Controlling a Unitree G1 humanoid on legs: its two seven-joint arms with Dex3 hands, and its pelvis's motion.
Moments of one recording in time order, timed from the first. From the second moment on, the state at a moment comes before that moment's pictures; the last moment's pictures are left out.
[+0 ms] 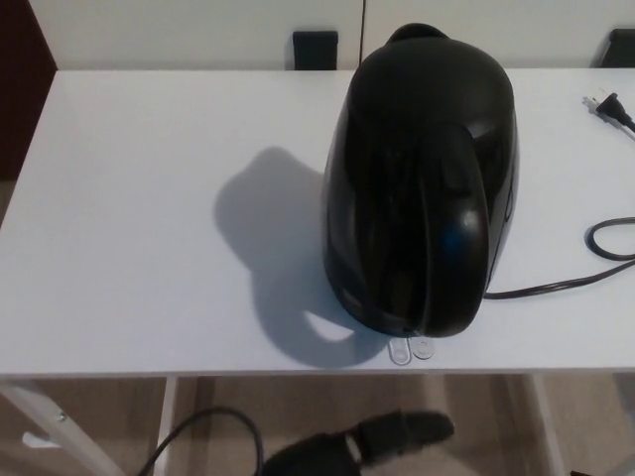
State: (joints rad) left_arm 0.00 0.63 -0.82 -0.14 1.25 -0.46 0.21; right_arm 0.06 -0.38 0.08 1.05 -0.15 -0.59 0.22
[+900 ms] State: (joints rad) left_arm 0.10 0.59 -0.37 0.80 0.87 -0.51 0.20; right_arm 0.06 -0.36 0.11 1.06 -0.17 -0.52 0.15
